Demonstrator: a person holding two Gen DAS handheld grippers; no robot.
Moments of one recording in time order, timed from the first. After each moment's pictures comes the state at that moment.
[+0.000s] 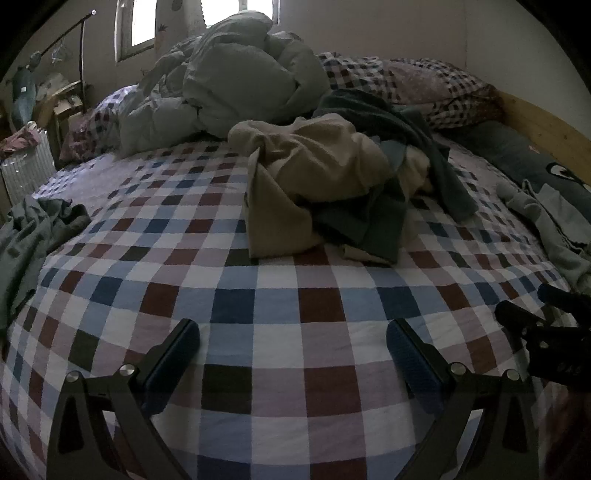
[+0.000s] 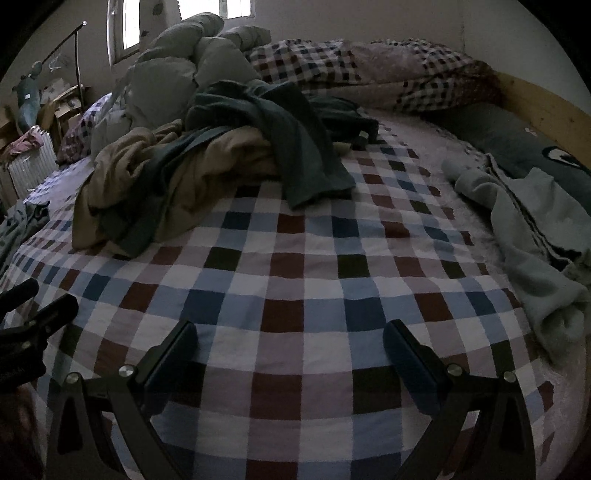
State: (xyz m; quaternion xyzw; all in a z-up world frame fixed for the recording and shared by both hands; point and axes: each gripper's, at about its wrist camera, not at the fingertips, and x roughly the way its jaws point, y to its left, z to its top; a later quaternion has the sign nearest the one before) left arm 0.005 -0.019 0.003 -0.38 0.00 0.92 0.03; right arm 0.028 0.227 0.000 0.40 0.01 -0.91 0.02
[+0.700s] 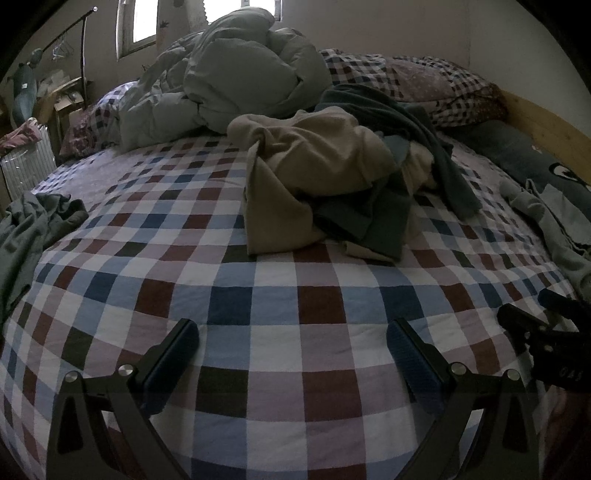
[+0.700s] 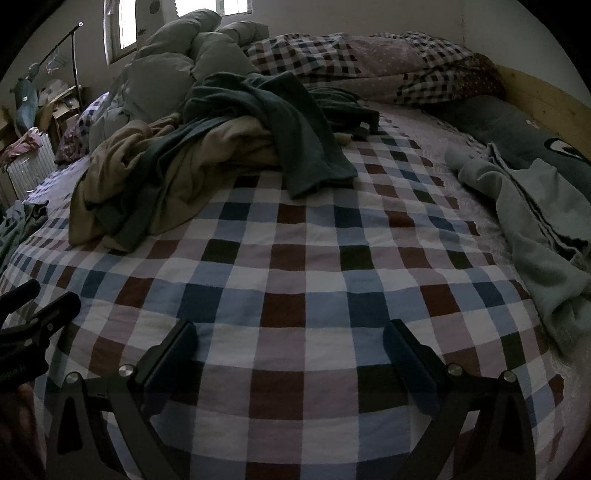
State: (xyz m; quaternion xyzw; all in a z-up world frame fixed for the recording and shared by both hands) left arm 0.000 -0.019 -0.002 -0.39 0.00 0.92 0.03; right arm 0.025 0.229 -0.007 0.41 -0.01 -0.91 0.02
